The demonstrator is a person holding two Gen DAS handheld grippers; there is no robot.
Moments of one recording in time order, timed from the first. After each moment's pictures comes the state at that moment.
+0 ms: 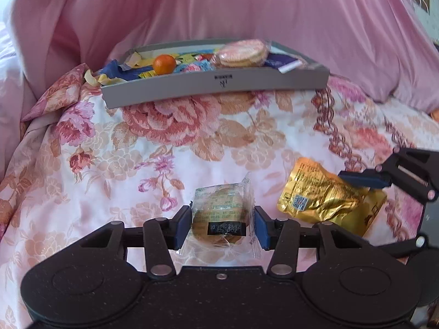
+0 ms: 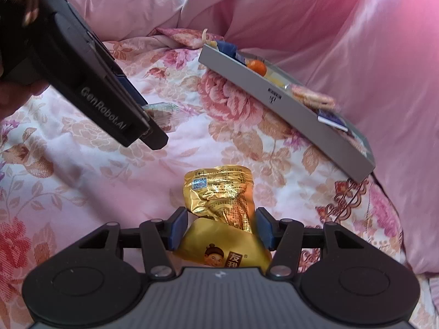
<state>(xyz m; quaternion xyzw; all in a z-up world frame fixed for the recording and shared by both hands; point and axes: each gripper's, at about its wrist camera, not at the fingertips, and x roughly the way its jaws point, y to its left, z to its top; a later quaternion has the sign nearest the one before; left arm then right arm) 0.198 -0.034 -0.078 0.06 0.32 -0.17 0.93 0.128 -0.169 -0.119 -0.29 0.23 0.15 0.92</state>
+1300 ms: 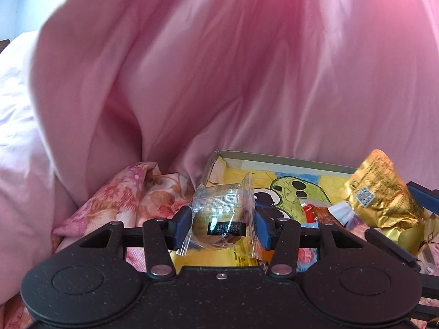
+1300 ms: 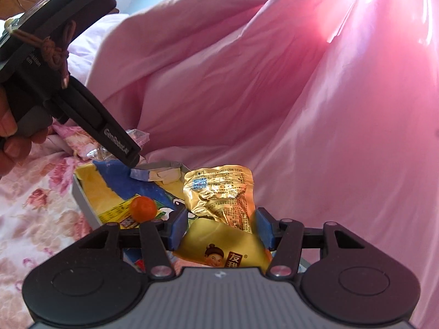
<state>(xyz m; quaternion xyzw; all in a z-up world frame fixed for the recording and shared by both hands) 0.395 0.013 0.034 -0.03 0.24 -0.01 0.97 0.303 -0.157 0.000 -0.28 0.07 0.11 0.95</state>
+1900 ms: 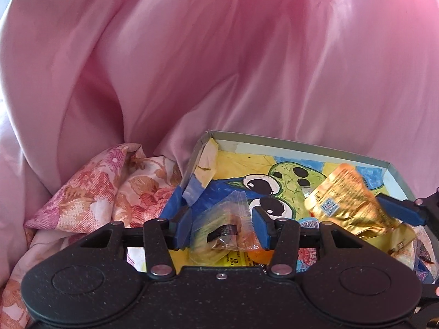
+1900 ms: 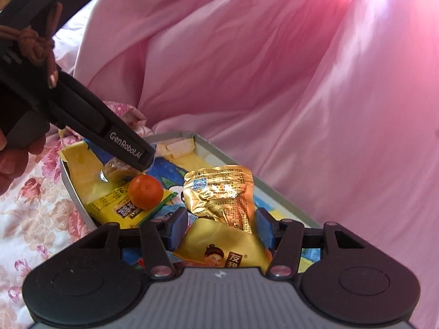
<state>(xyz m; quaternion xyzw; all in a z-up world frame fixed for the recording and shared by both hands) 0.427 0.007 0.010 -0.04 0.27 -0.03 0.96 0.357 -0.149 -0.021 -0.26 0.15 0.13 0.95</state>
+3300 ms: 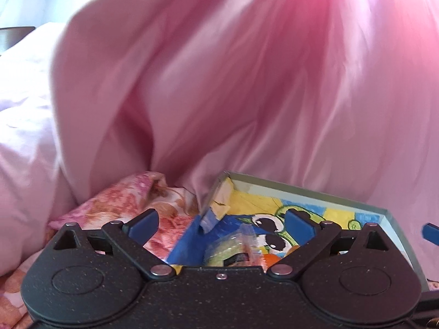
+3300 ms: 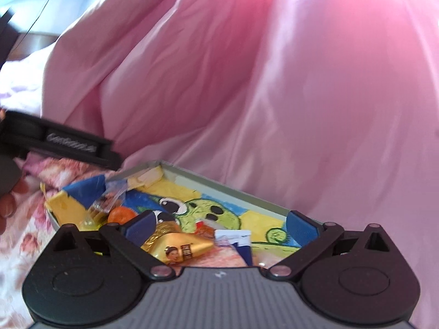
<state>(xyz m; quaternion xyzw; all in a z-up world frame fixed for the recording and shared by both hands) 0.384 0.019 0.029 -0.09 0.18 0.02 0.98 0.335 -0.193 -0.002 -0.12 0.10 0.08 0.98</state>
